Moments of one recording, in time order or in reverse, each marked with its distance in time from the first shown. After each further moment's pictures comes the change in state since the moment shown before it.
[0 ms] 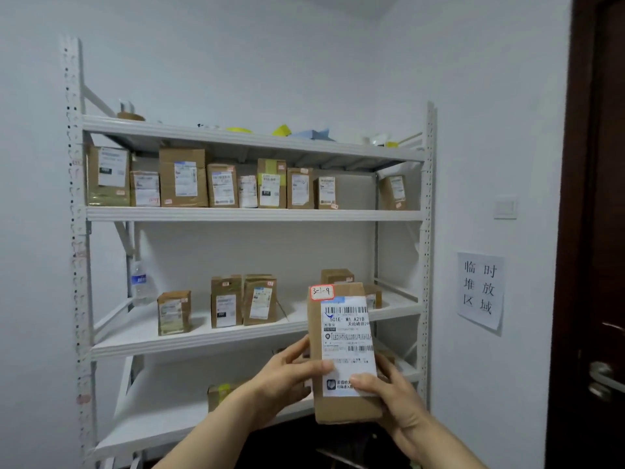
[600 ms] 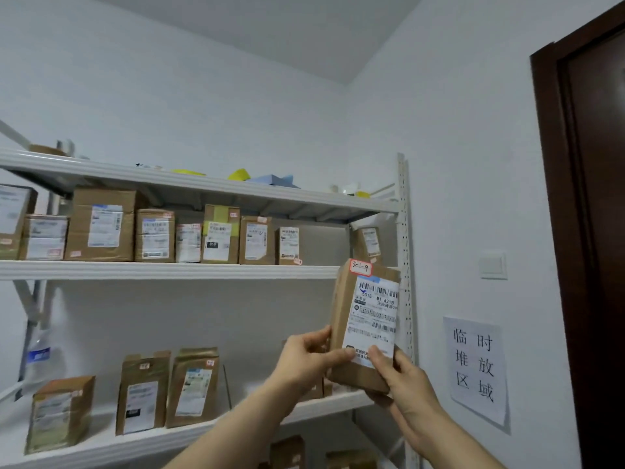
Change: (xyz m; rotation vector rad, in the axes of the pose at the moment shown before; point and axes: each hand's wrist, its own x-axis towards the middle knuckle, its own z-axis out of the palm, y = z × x) left_hand 0.247 0.091 0.063 0.239 0.143 0.346; right_hand 0.189 -0.105 -0.112 -0.056 0.285 -0.258
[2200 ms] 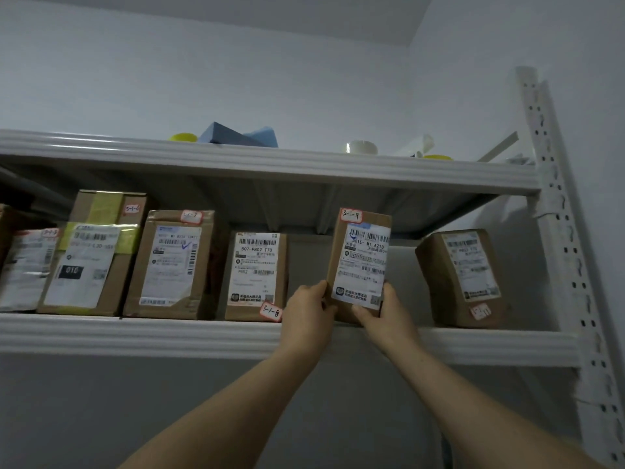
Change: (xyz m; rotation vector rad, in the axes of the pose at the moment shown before) left_hand 0.602 -0.099 -0.033 0.969 0.694 0.282; right_hand 0.674 0.088 0.030 -0.713 -0.143 -0.429
